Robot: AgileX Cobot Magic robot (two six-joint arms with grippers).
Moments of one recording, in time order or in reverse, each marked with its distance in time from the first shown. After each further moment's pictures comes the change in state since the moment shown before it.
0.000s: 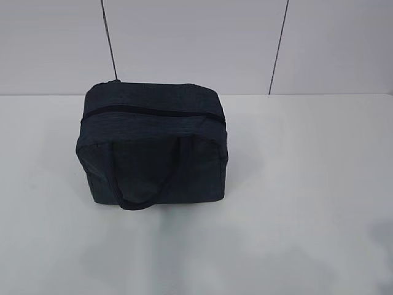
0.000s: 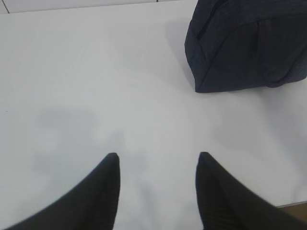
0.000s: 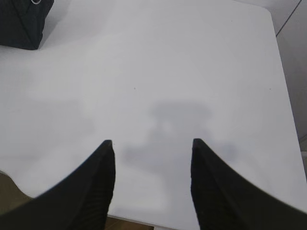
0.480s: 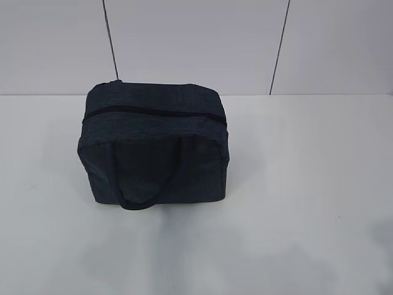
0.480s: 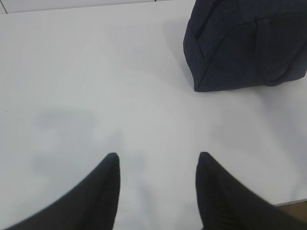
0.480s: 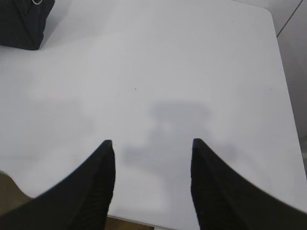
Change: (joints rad) left arm -0.014 0.000 0.000 0.000 0.002 0.000; right arm -0.002 0.000 0.000 0.000 0.000 0.000
